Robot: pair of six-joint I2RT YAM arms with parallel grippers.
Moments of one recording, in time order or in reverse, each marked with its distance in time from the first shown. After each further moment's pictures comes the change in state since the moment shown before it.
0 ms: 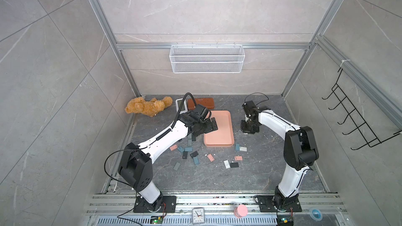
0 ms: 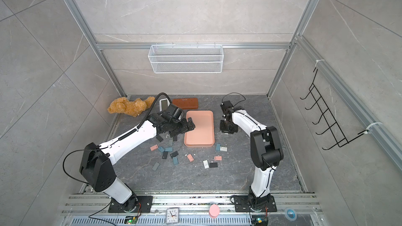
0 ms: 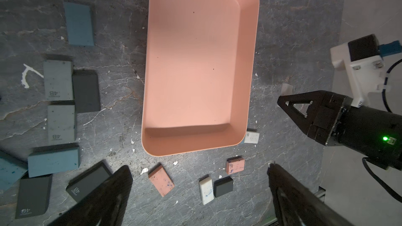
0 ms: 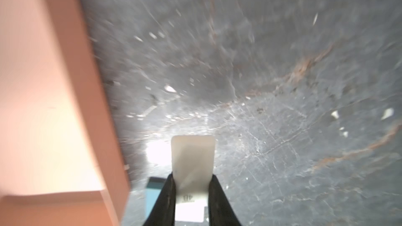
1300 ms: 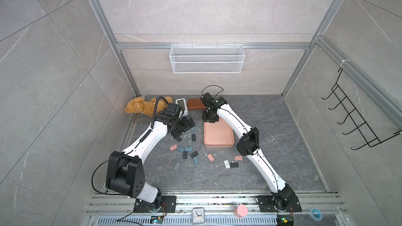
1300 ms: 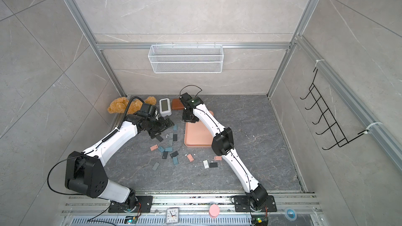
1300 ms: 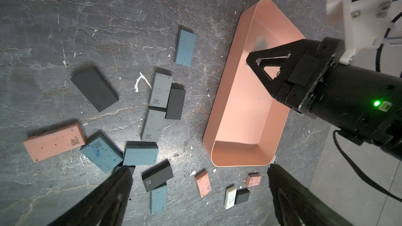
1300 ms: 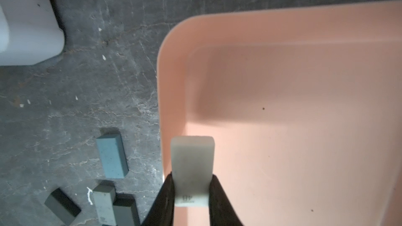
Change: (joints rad) left arm 0.327 -0.123 -0.190 -0.014 0.163 0.074; right arm 0.323 0.895 1.405 -0.406 -0.039 0.243
